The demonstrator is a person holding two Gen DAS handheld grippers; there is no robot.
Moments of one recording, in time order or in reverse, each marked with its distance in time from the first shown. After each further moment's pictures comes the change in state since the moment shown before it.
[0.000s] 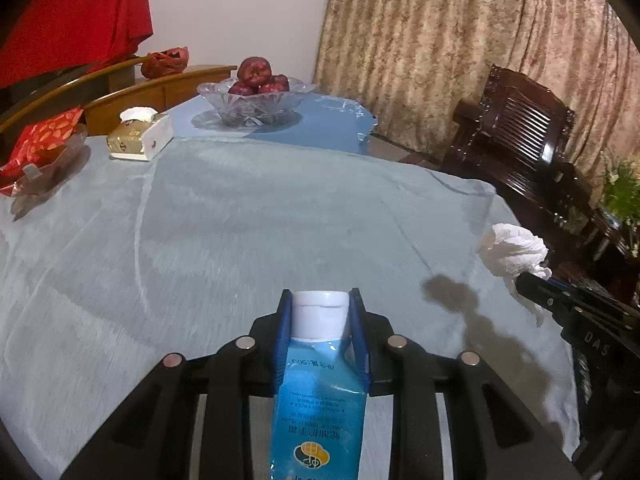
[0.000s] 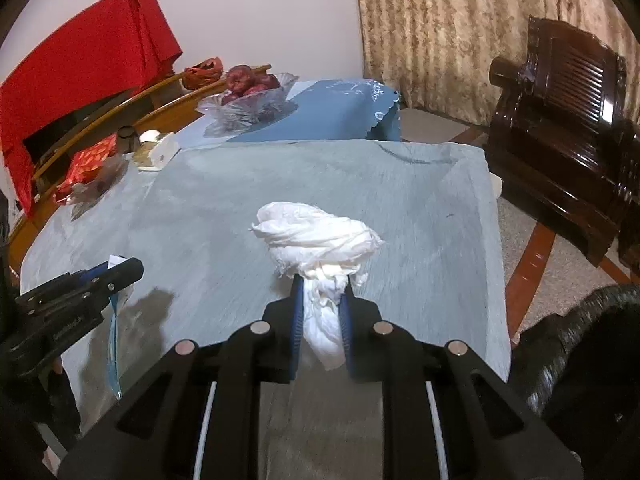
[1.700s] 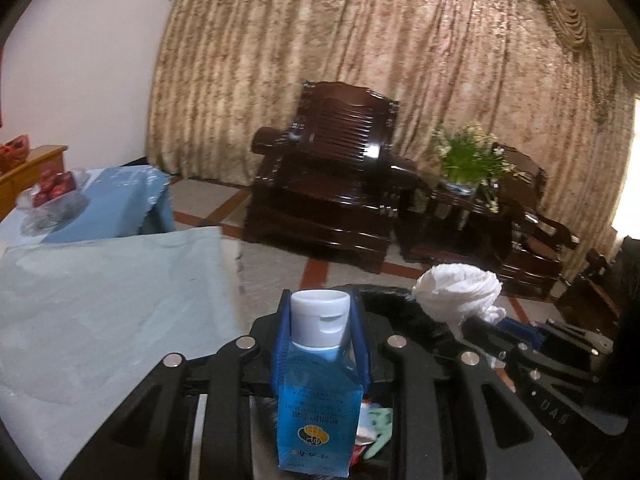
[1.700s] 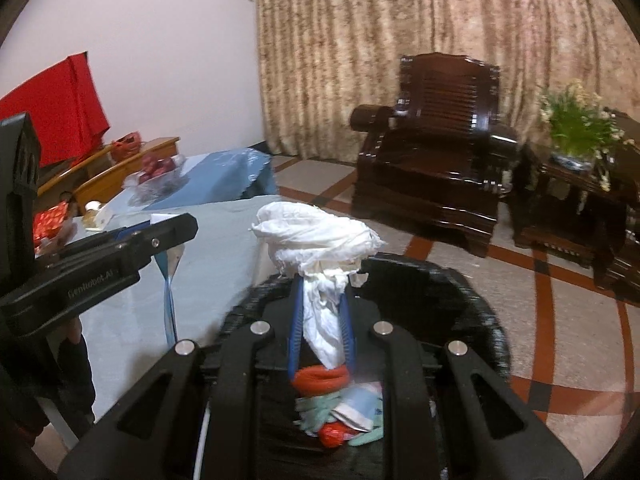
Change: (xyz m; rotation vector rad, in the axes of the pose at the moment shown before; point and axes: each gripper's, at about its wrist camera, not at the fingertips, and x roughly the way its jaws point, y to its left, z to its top) left arm -0.099 -0.279 -0.004 0.286 -0.134 -0.491; right arm -0.244 -0.146 -0.084 0.149 -0.216 -0.311
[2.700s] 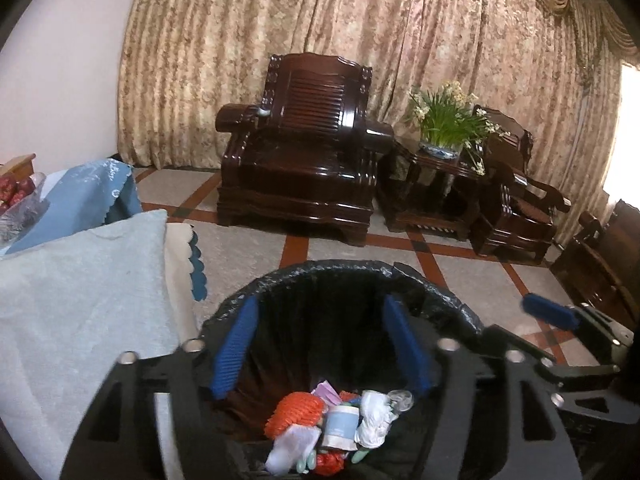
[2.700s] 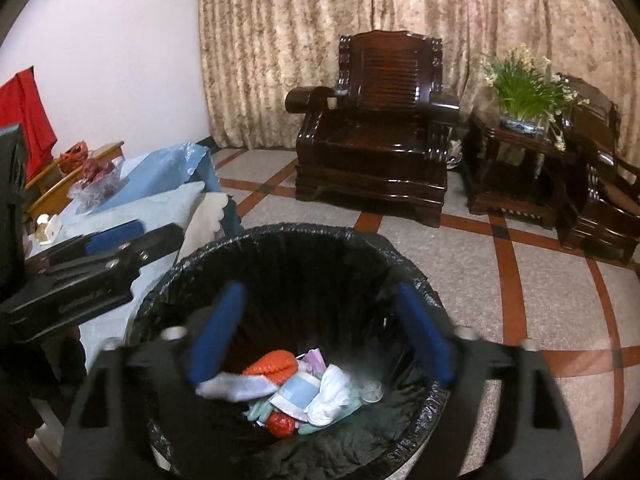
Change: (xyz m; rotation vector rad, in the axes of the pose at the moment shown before) left arm 0.068 -0.039 -0.019 0.085 0.085 -0.034; right arm 0.013 -0.062 -0.030 0.109 0.041 -0.155
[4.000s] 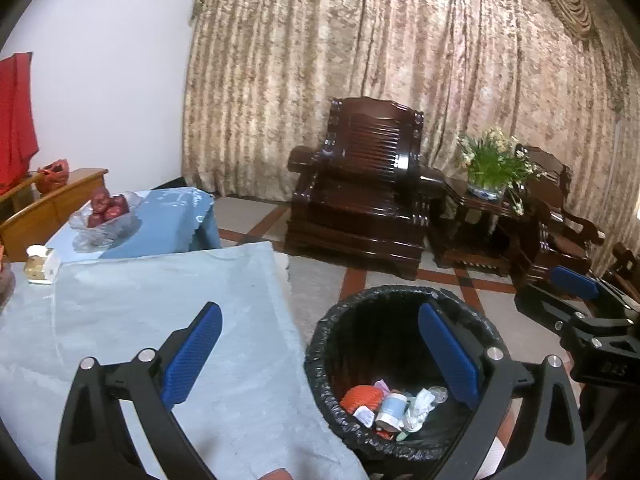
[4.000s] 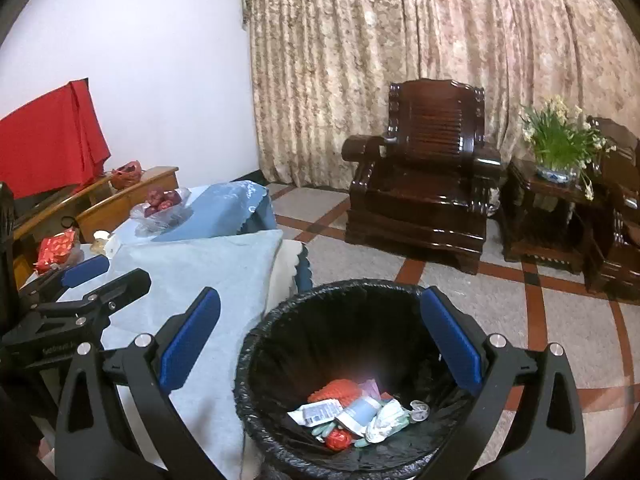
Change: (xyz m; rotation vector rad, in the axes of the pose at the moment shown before) left arm -0.158 0.045 0.004 -0.057 -0.124 0.204; right arm -0.098 0.076 0.037 -0.081 -0.139 0.156
